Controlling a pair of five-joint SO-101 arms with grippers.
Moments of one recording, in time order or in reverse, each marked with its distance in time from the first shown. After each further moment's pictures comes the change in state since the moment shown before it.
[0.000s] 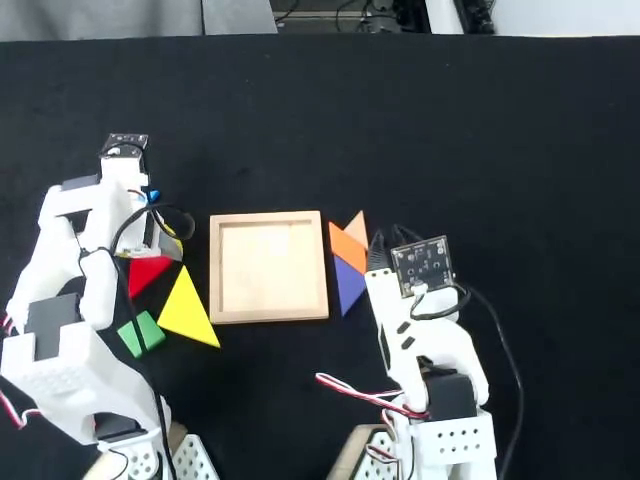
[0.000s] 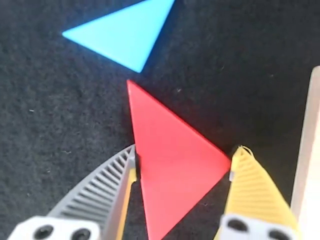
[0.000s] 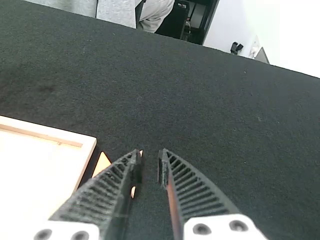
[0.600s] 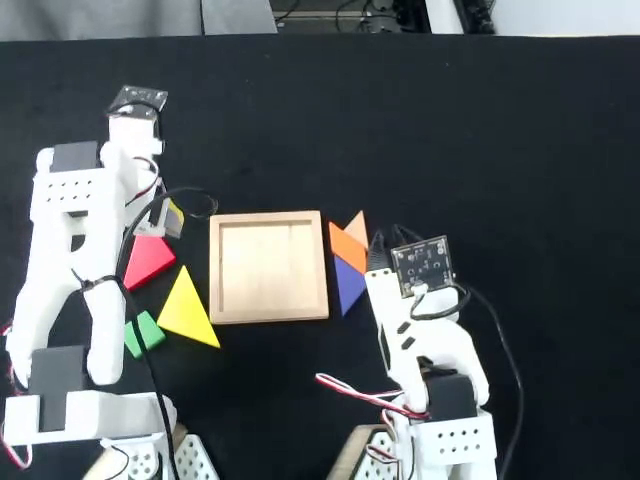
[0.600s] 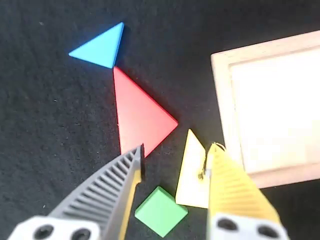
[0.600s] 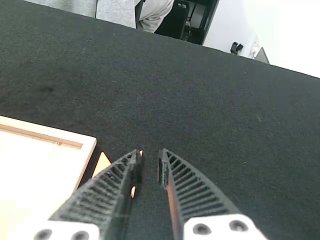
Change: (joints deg) left arm 7.6 -17.4 -10.0 21.8 0.0; right arm 0.0 0.0 0.0 0.0 0.0
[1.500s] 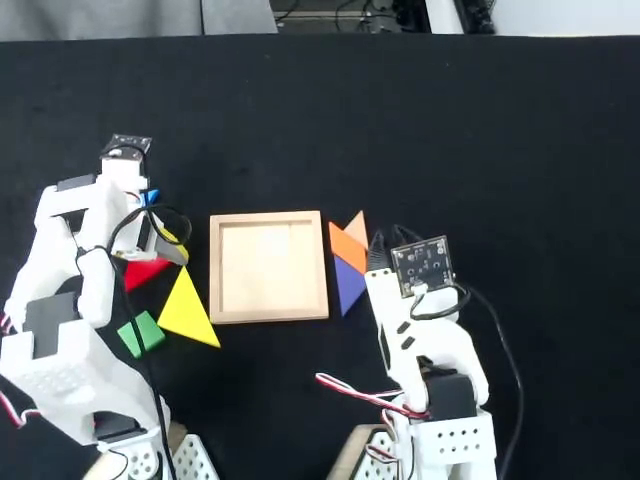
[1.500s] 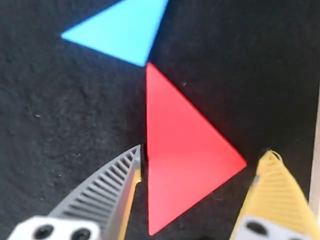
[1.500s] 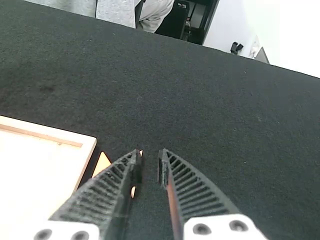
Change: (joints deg) left arm -8.4 17.7 9.4 -21.2 -5.9; right arm 0.0 0.0 0.0 0.0 0.0
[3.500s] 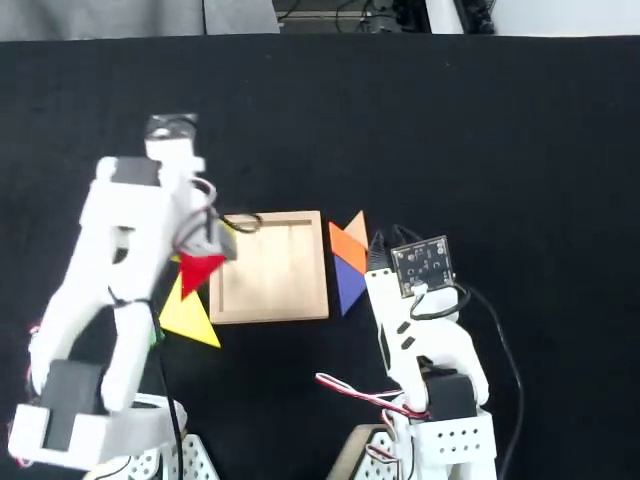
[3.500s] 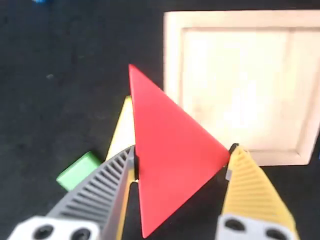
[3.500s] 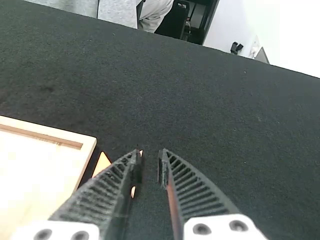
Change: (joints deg) left arm 21.5 -22.1 -1.1 23.4 30.5; right arm 0.0 0.0 0.0 0.0 0.0
